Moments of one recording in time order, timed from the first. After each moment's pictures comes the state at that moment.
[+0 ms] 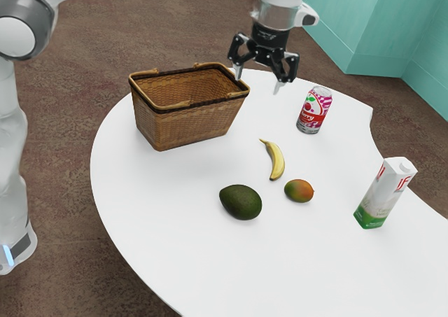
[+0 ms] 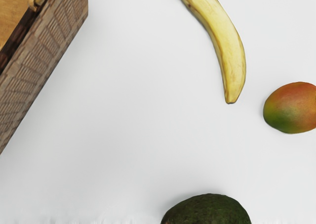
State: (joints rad) arm -0.08 -0.02 0.00 -1.42 0.05 1.47 -0.88
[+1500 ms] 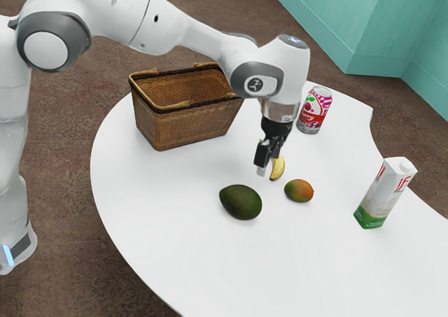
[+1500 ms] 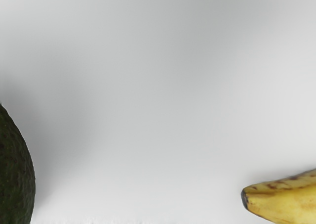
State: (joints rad) arm -0.11 0.14 0.02 -1.78 -0.09 2.01 -2.42
